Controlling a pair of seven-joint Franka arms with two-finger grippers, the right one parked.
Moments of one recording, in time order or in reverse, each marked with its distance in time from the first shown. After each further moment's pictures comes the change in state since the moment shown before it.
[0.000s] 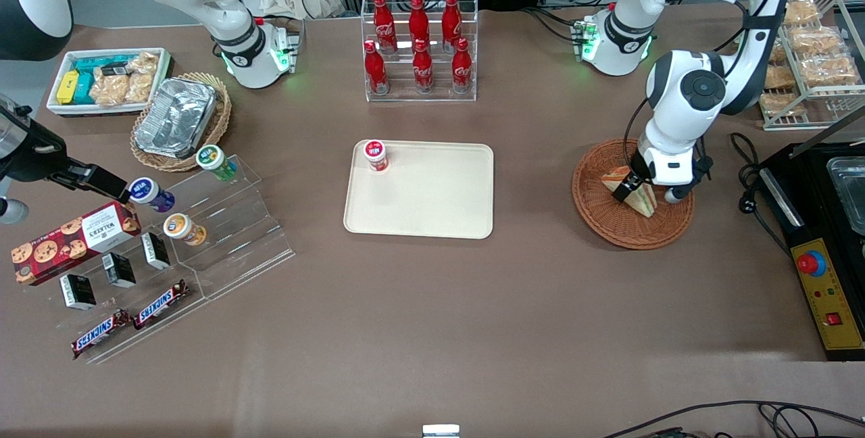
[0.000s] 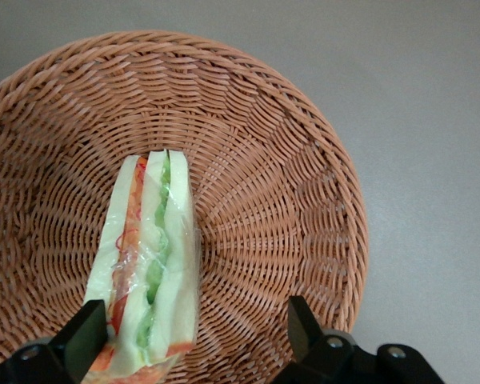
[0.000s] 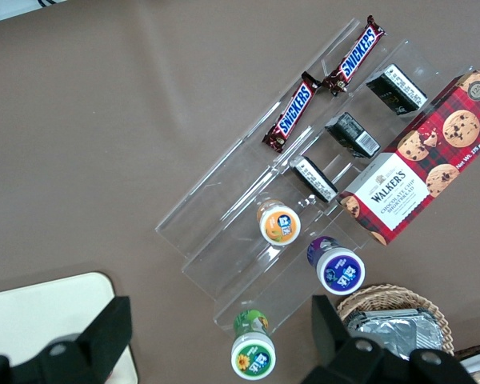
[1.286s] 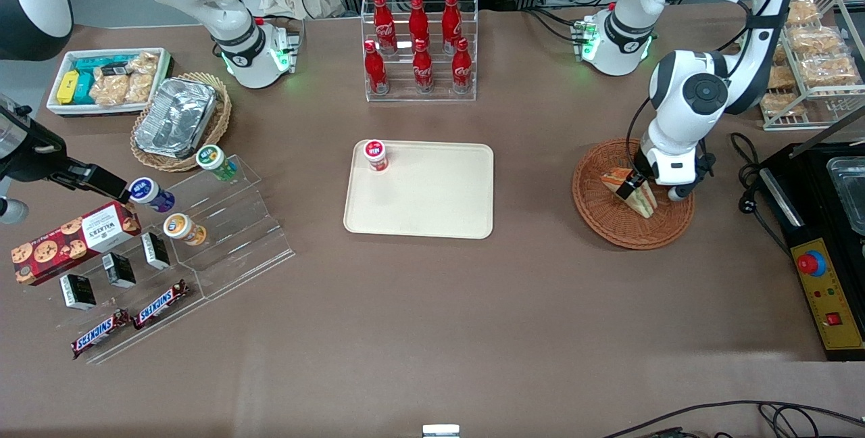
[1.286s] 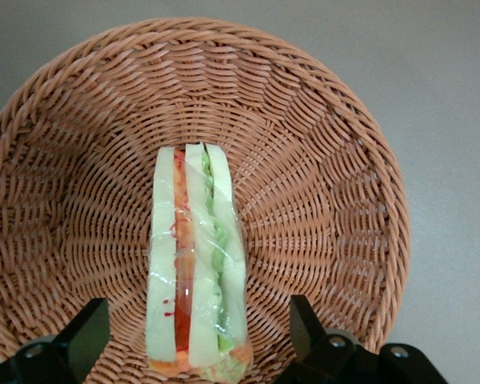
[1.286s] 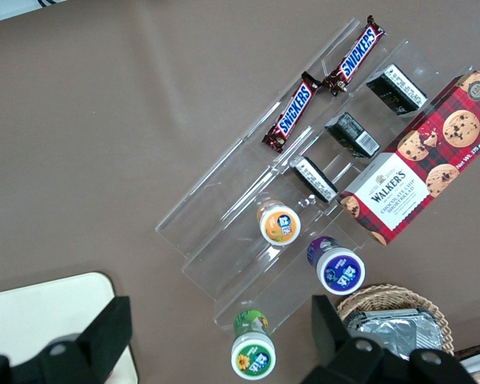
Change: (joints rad) arm 0.008 0.002 0.005 -0.005 0.011 -0.046 -0.027
